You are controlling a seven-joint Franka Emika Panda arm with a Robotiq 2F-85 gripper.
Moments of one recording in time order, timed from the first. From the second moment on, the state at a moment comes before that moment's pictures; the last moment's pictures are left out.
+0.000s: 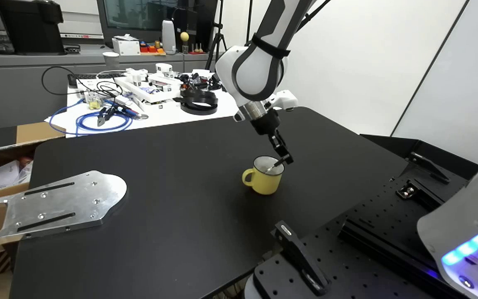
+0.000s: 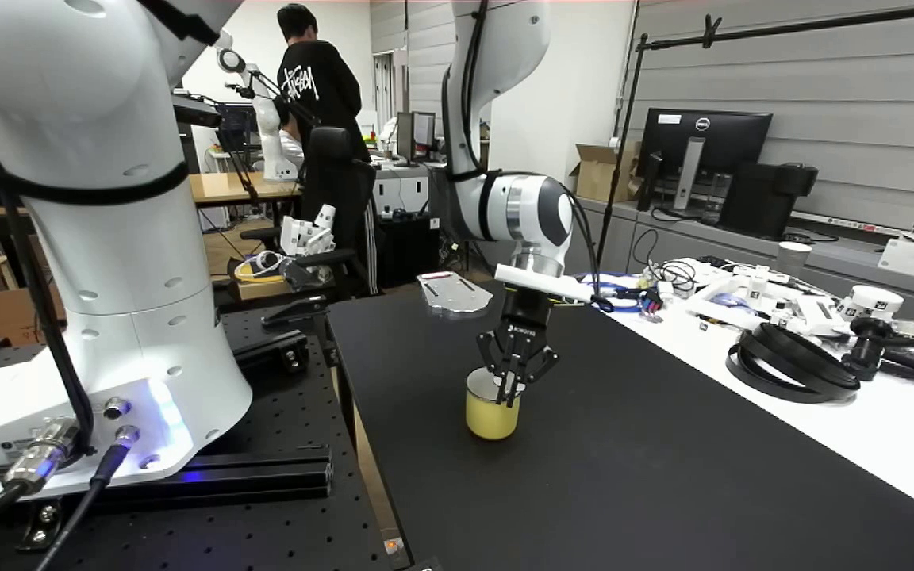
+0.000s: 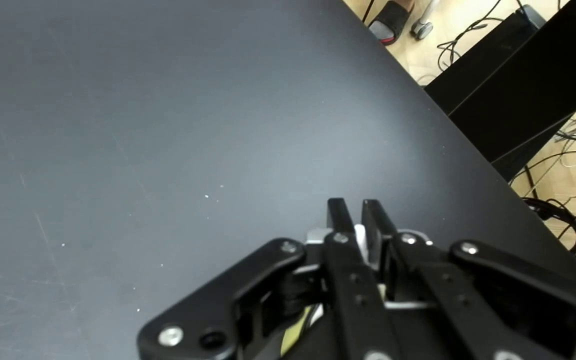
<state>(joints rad) 0.09 0.75 0.05 -2.05 -0.50 2.13 -0.41</state>
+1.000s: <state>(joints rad) 0.06 0.49 0.06 -2.02 -0.39 1.94 -0.41</state>
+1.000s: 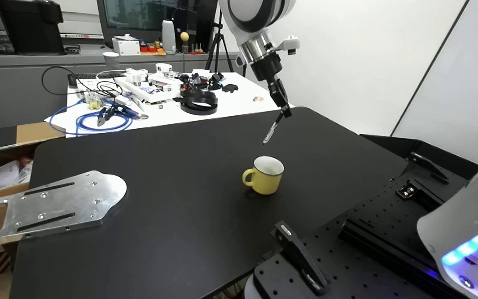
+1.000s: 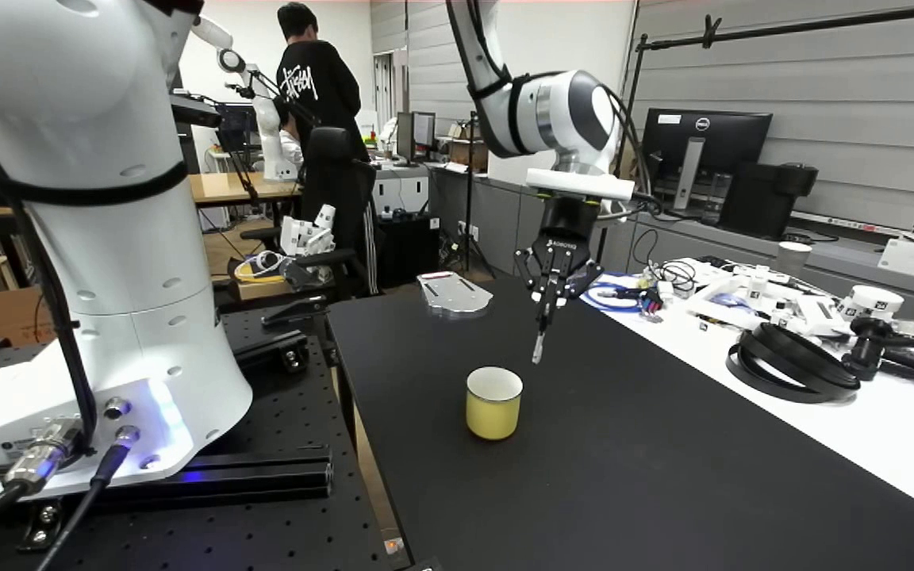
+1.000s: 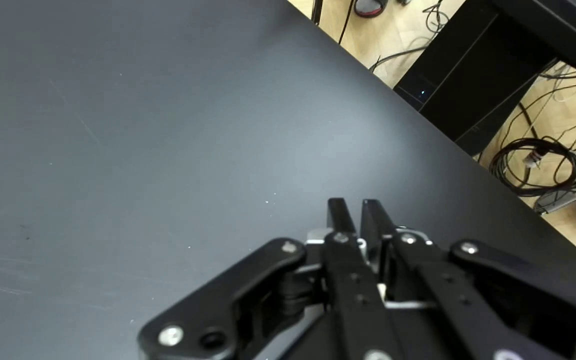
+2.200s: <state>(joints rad) 0.06 0.61 -0.05 -2.09 -0.41 2.61 -0.02</state>
